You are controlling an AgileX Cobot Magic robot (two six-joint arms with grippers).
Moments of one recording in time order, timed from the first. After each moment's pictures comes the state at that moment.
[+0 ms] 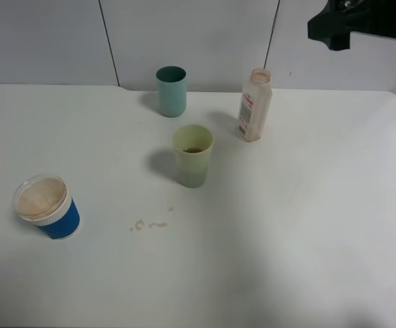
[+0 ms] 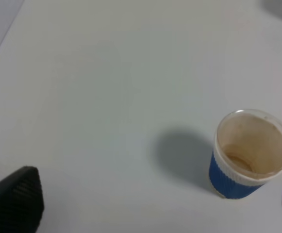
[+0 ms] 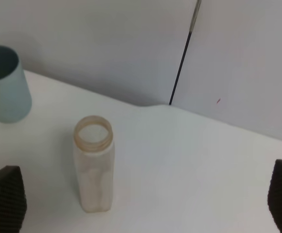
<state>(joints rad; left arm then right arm) 0.07 -0.01 -0.51 0.02 1.06 -0.04 0.28 1.15 -0.88 -0.07 0.24 -0.06</state>
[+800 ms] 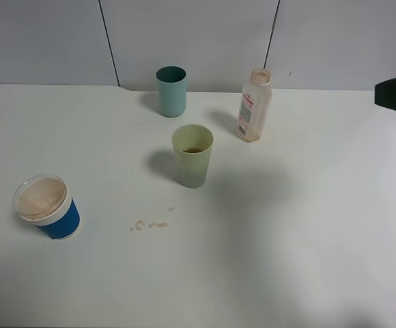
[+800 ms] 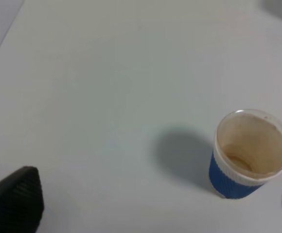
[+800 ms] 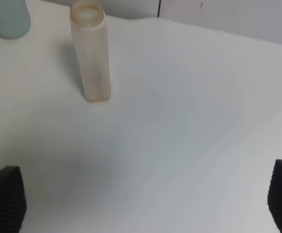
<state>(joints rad) 0.07 -0.01 -0.51 0.02 1.06 -0.04 0.28 0.71 -0.68 -0.08 0.62 0.00</state>
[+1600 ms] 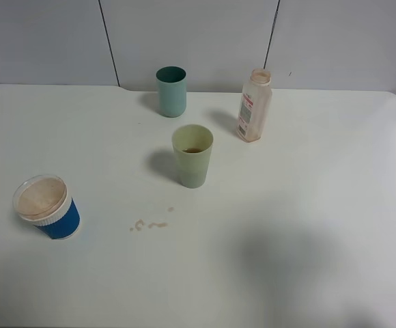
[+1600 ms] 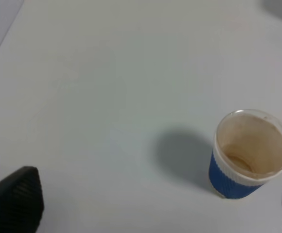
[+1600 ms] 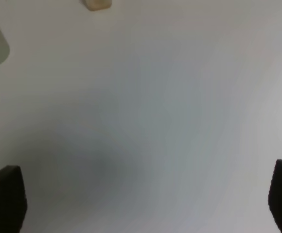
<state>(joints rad) 0.07 -0.01 -0.51 0.02 1.06 -0.04 0.28 0.25 -0.55 -0.03 1.04 0.05</state>
